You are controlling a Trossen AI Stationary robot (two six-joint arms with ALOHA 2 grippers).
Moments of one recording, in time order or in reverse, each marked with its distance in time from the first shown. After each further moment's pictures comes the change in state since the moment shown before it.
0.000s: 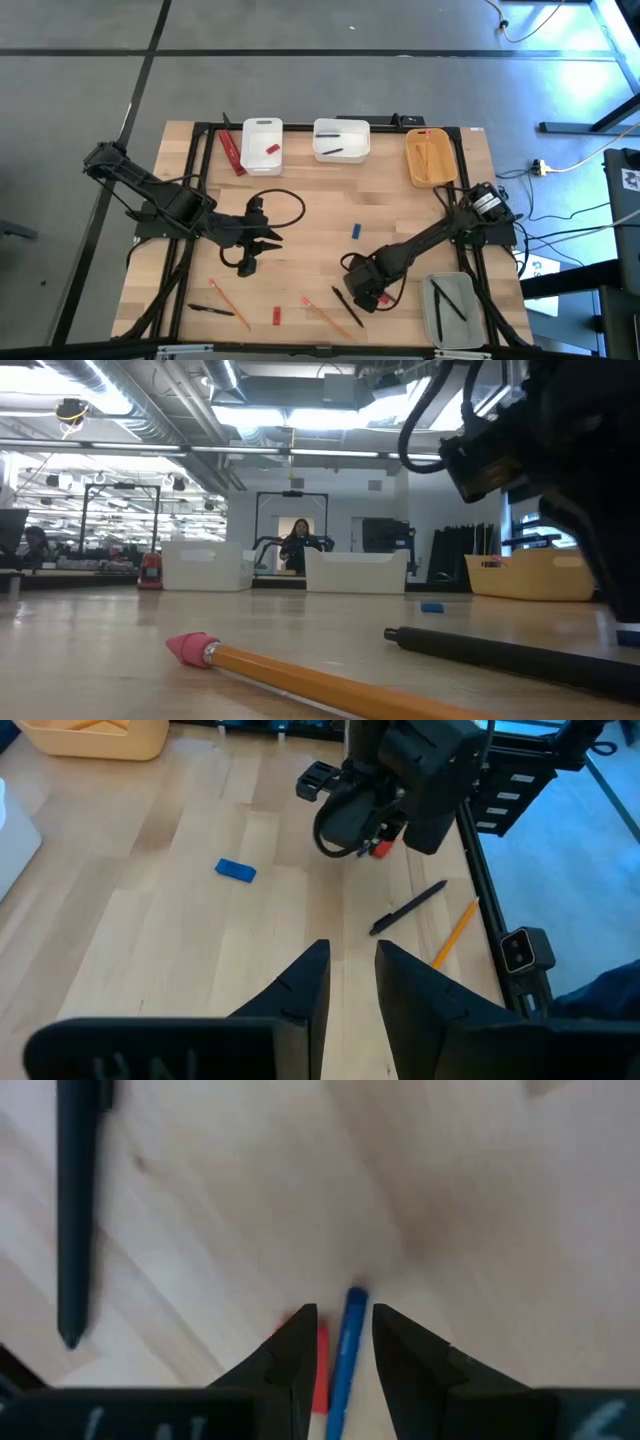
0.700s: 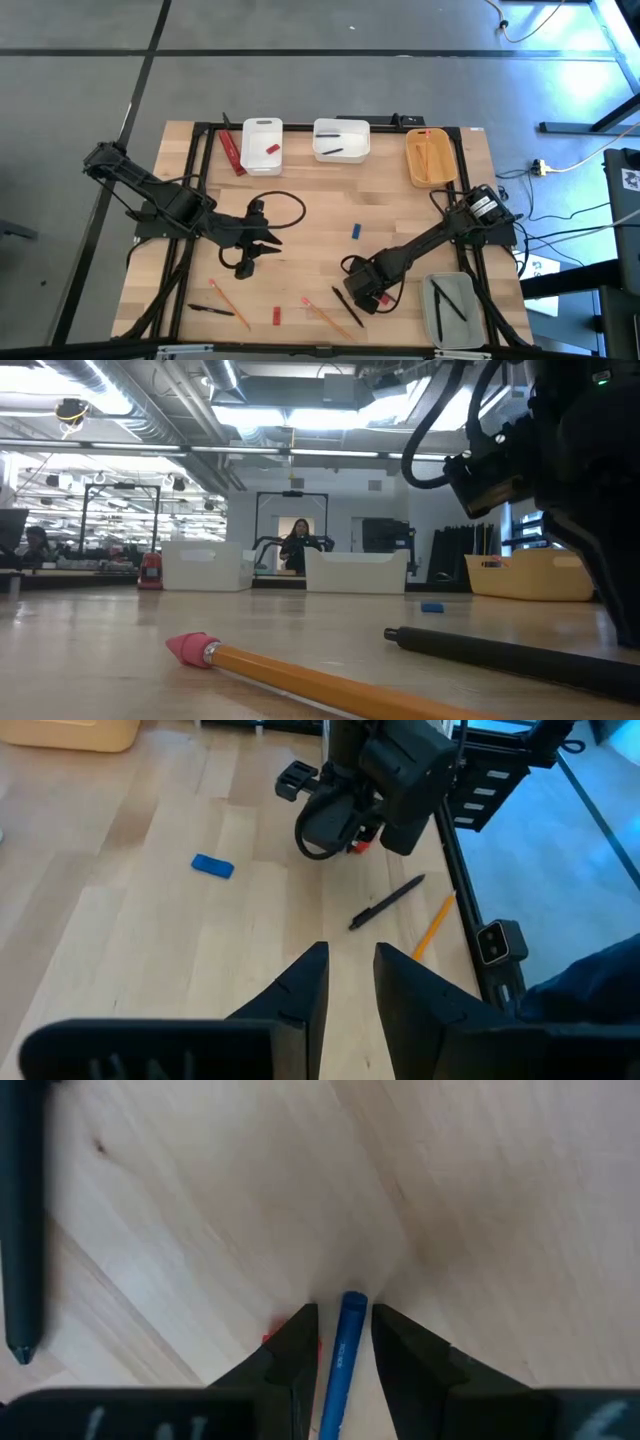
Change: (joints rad) left arm 0.000 0.000 0.000 0.004 0.056 0.000; right arm 0.016 0.046 -0.006 0.015 0.019 -0.004
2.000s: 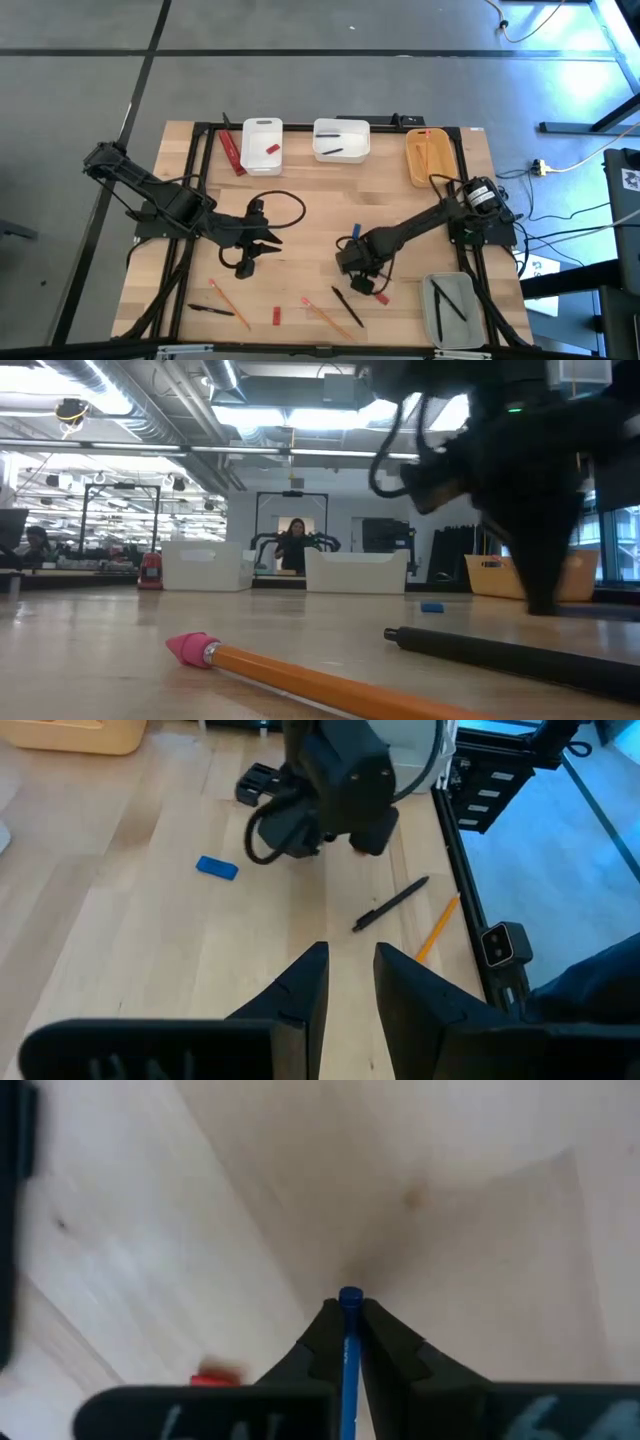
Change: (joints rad) left arm 0.000 0.000 0.000 0.000 -0.012 0.001; right arm -0.162 -0.038 0.009 -0.064 0.002 -0.242
